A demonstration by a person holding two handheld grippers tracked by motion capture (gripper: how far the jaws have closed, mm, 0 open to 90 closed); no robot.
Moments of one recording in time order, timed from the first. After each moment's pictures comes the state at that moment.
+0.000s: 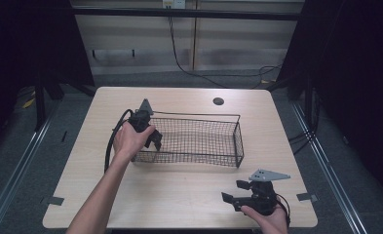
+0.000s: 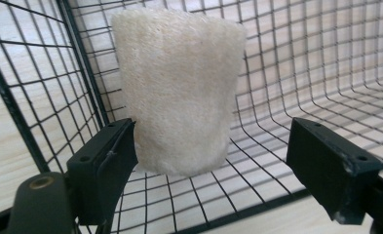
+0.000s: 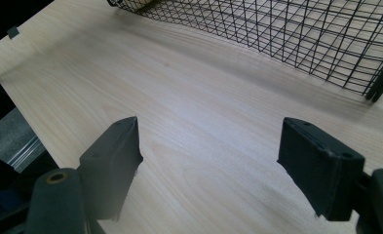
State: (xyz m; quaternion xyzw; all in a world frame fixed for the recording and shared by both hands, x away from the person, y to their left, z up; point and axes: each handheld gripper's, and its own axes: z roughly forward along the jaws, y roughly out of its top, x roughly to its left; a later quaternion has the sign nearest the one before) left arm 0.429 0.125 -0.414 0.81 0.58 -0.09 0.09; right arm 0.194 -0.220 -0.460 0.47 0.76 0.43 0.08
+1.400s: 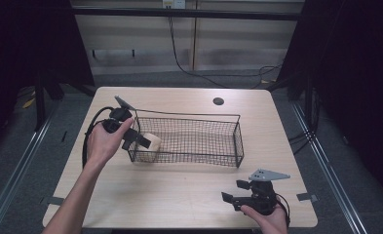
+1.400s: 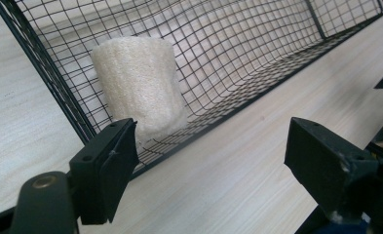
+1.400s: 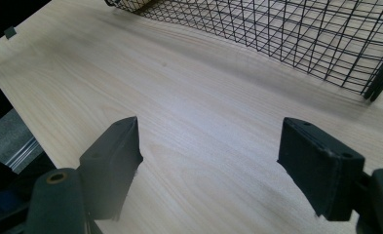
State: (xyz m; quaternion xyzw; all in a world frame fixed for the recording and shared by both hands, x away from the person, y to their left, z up) left arm 0.389 0.183 -0.368 0.85 0.45 -0.09 0.27; right arm 0.195 -0.219 -0.461 0.47 0.76 0.43 0.08
